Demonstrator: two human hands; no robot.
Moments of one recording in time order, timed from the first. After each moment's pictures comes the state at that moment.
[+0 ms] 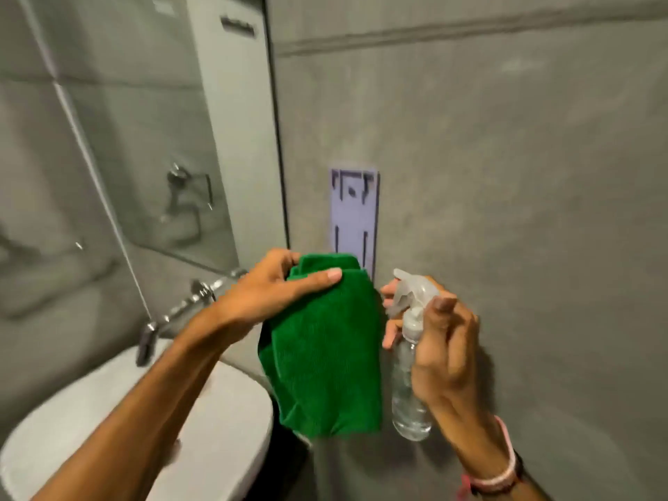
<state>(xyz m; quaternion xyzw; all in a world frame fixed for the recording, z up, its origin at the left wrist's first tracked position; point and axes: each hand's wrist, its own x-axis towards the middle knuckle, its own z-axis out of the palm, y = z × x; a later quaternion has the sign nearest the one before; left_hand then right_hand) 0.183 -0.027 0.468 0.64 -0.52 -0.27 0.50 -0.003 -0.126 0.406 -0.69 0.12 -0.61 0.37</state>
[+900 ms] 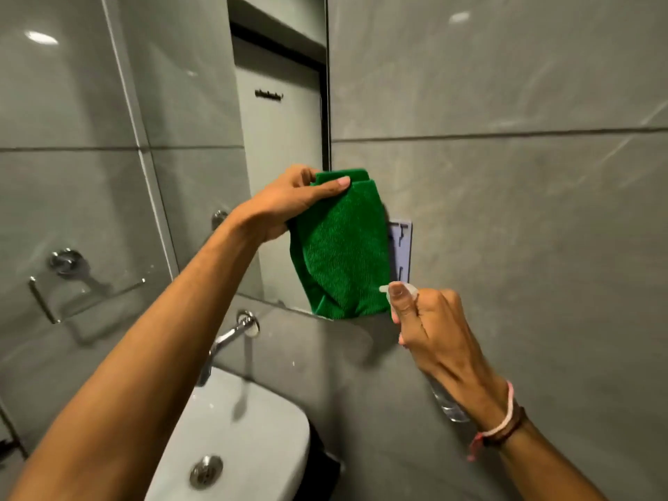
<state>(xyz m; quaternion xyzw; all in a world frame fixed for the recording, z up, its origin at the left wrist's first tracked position) 0.237 -0.025 0.607 0.59 -0.55 -0.22 0.55 0.010 -0.090 0.465 -0.83 0.16 -0.50 0.19</state>
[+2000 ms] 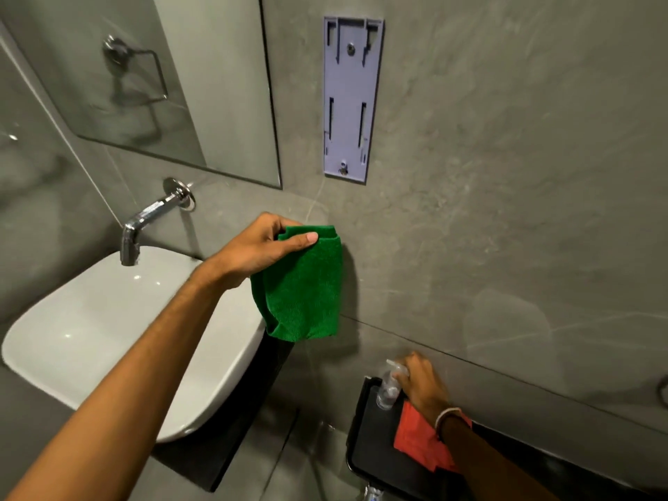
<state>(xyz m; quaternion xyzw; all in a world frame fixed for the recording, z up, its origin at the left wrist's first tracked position) 0.205 -0.011 0.368 0.64 -0.52 -0.35 0.44 -0.099 -0.114 0.136 -0.79 0.52 -0.02 0.33</state>
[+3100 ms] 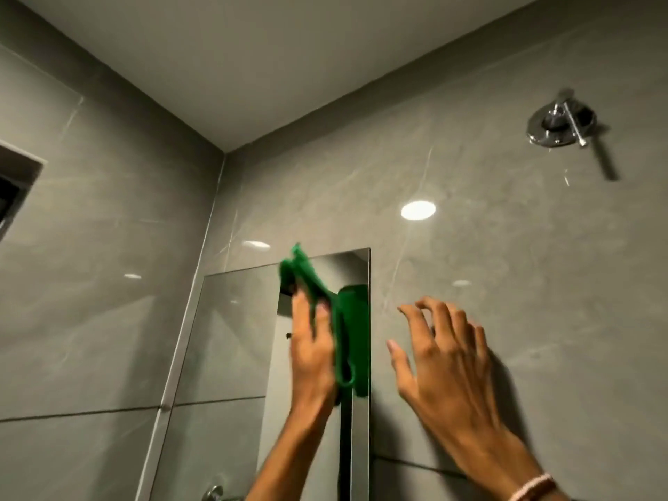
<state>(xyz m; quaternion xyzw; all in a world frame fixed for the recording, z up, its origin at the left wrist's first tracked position) 0.296 -0.041 0.767 0.34 -0.50 0.22 0.77 0.101 -0.116 0.758 -0.72 0.25 -0.61 -0.23</state>
